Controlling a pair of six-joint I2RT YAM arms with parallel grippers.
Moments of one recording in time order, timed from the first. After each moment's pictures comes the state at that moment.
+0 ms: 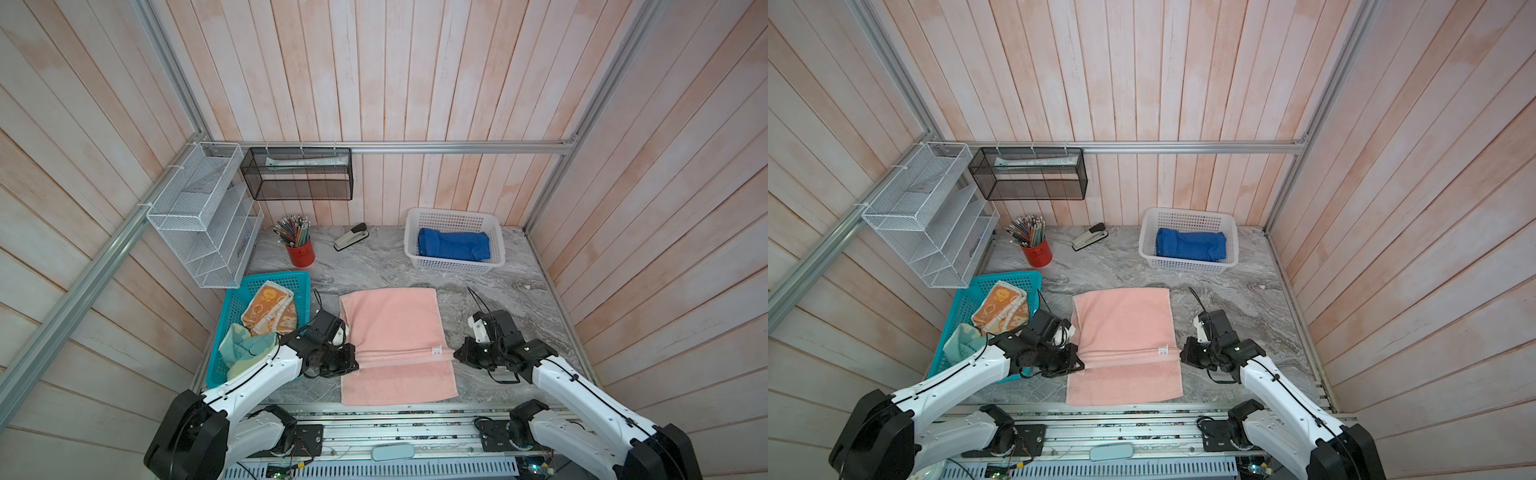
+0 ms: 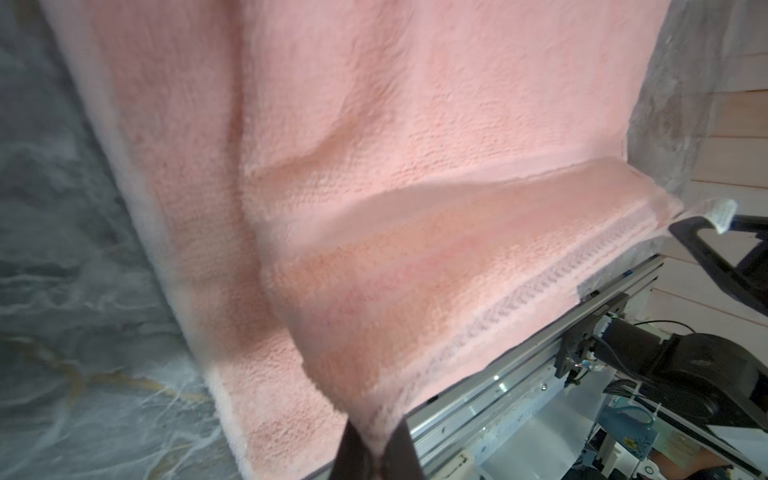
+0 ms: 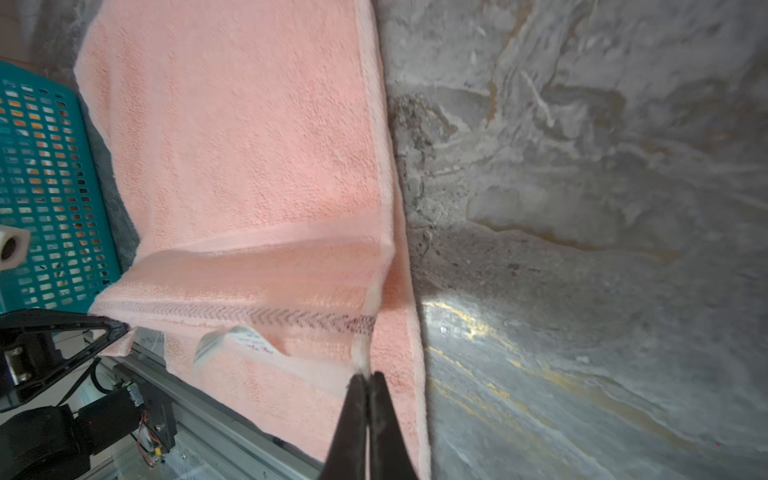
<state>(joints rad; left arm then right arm) -0.52 1.16 0.64 -0.62 0.44 -0.65 0.43 0.95 0.55 -0.59 -0.31 0.67</state>
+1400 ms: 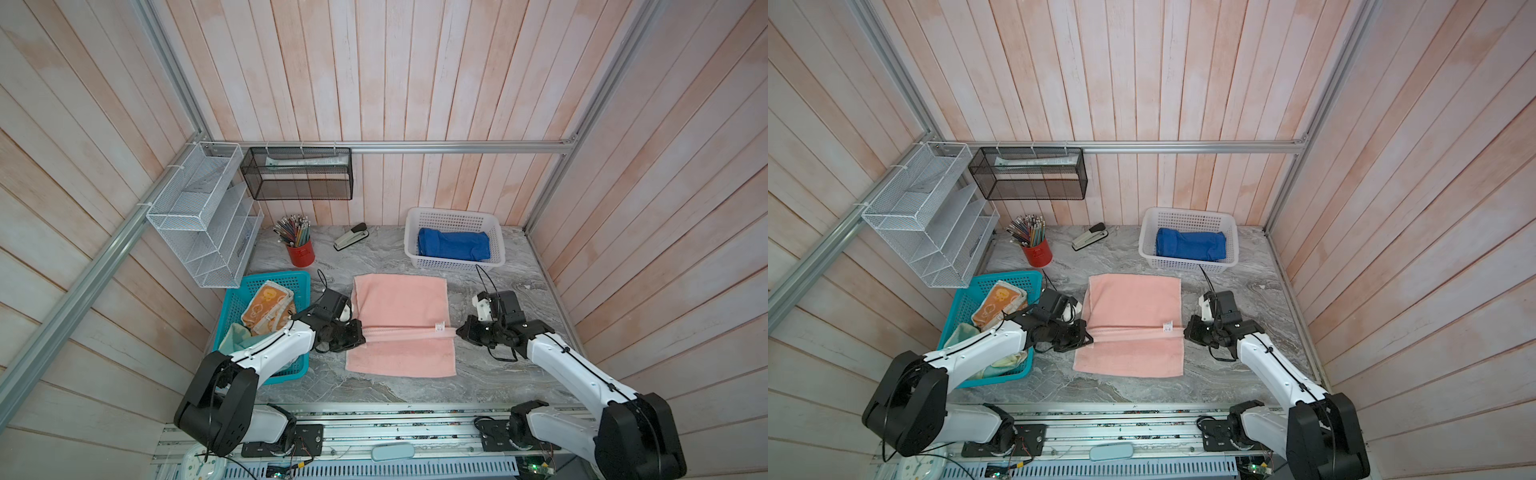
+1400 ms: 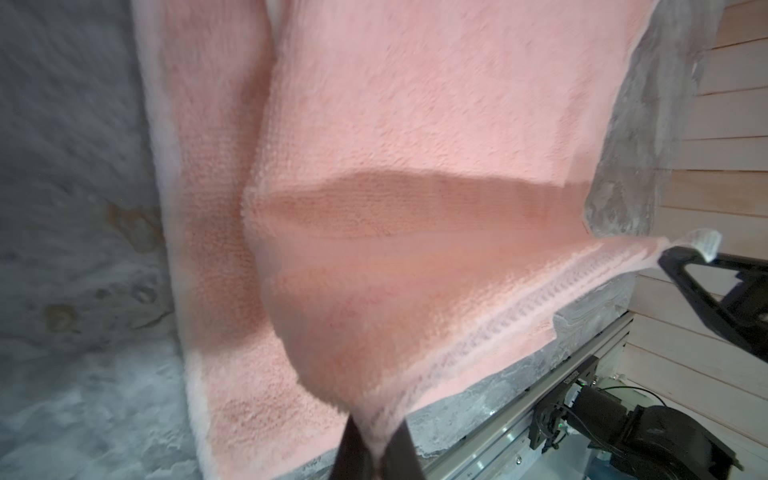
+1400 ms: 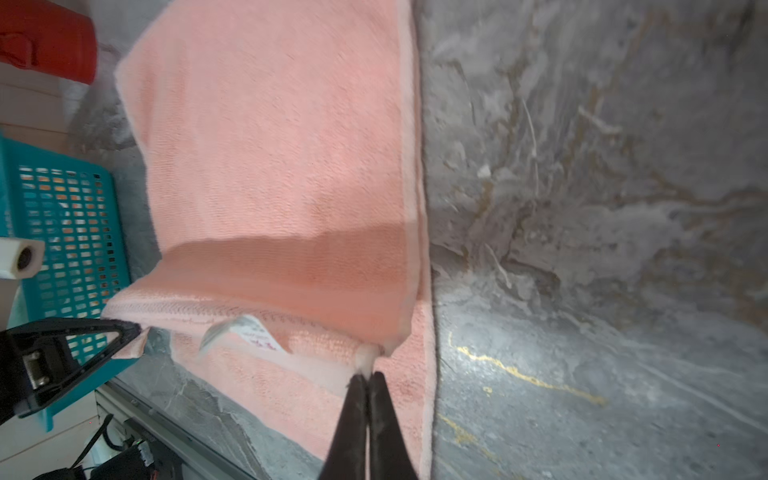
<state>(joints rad) -0.46 1.37 0.80 -0.49 0.41 -0.62 0.27 1.13 0.68 -0.51 -0.36 0.55</state>
